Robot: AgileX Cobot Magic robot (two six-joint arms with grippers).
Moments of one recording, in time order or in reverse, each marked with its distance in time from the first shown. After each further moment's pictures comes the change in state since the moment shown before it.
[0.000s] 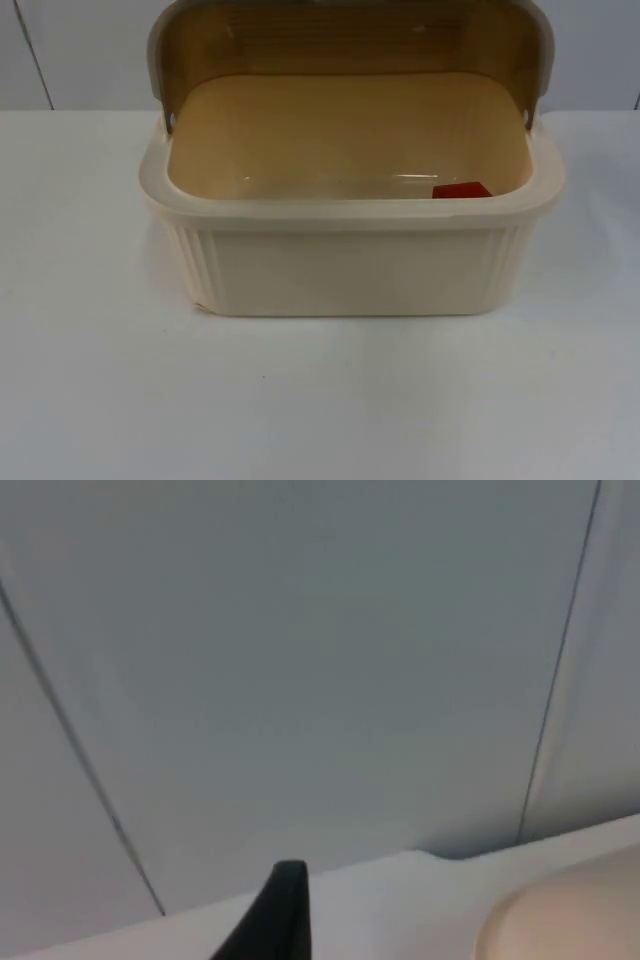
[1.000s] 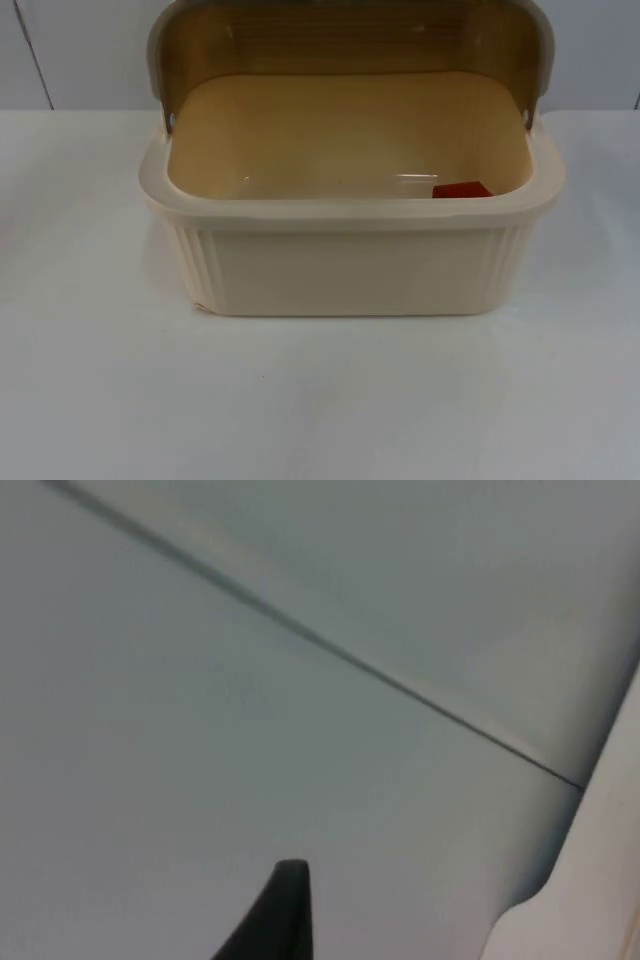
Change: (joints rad) right arm 0.000 0.000 0.000 0.000 0.000 0.000; left arm -0.348 0.492 -0.393 0.263 -0.009 0.583
